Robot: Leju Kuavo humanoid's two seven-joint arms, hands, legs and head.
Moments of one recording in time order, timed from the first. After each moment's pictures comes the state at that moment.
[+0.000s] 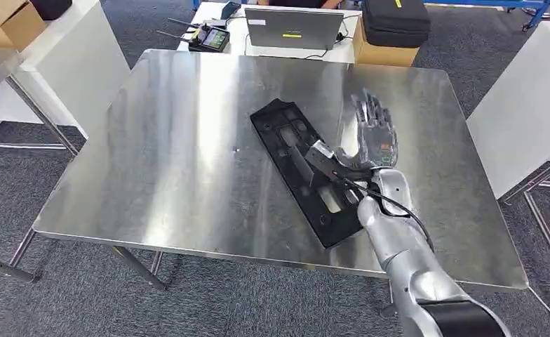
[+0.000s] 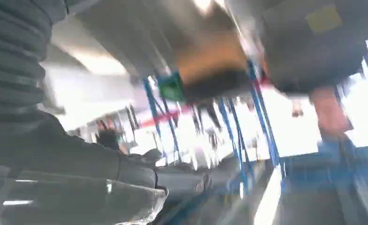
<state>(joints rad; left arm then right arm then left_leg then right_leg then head) -0.11 -0.01 1.29 -0.23 -0.55 0.15 -0.36 -0.71 0.05 0.05 -0.87 1.33 -0.55 -0.10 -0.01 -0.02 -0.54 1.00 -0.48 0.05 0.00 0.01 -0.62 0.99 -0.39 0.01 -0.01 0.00</state>
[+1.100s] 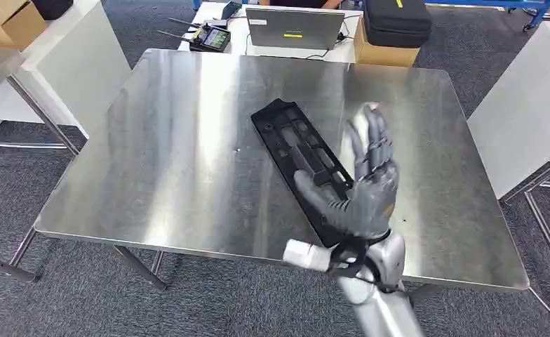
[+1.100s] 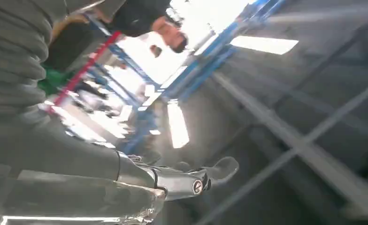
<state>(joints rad) -0.11 -0.06 1.37 -0.23 -0.45 0.20 -0.40 -0.20 0.11 0.34 -1.69 1.02 -0.69 -0.49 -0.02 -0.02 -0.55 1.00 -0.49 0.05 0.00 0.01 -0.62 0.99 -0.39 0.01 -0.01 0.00</state>
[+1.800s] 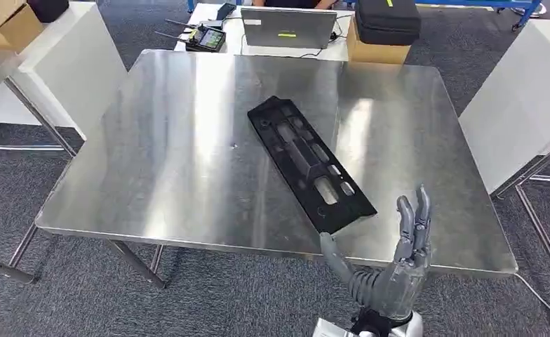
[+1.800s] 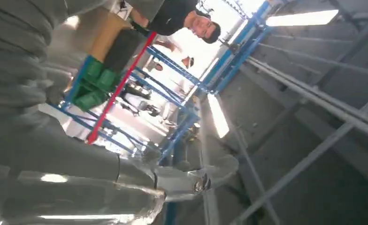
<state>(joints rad) -0.11 -0.11 1.43 -0.23 -0.37 0.25 -0.38 0.19 0.25 0.21 -1.92 0.88 -0.70 -0.67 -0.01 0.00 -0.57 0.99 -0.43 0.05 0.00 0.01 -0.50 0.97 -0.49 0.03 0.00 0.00</state>
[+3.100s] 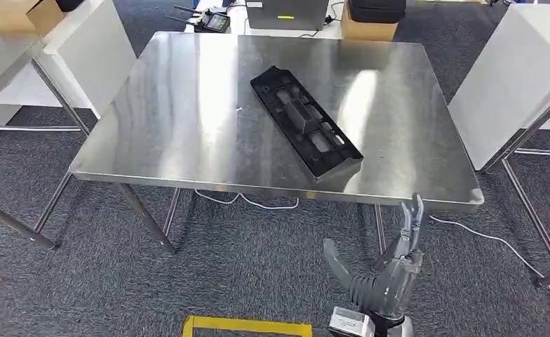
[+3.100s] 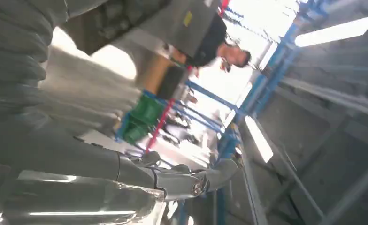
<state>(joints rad) -0.11 -0.16 1.50 -0.23 -0.28 0.33 -0.42 0.20 0.21 0.23 -1.80 0.70 -0.69 -0.61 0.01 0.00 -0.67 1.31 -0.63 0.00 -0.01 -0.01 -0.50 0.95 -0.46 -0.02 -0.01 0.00</state>
